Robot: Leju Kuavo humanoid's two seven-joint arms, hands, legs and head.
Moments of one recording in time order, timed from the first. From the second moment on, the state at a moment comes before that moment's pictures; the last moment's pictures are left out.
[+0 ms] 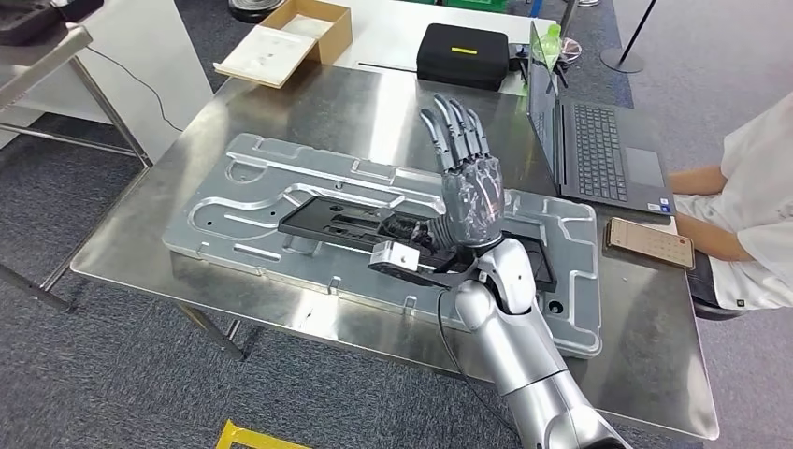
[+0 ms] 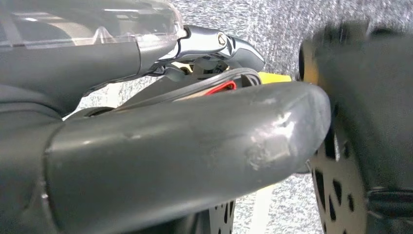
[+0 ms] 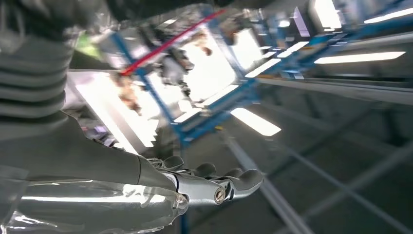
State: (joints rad) left arm -0.18 -0.28 -0.53 -0.21 -0.99 -0.07 -0.24; right arm -0.61 0.25 0.29 -1.18 1.02 -0.70 -0.41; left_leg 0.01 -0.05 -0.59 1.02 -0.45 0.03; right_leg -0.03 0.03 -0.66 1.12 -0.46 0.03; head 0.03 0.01
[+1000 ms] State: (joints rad) left arm -0.18 -0.29 -0.51 -0.21 -1.00 -0.08 -0.23; right arm -0.61 0.24 0.38 -1.22 1.07 -0.70 -0.38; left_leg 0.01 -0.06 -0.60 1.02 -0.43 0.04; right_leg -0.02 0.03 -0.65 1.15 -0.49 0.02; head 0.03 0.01
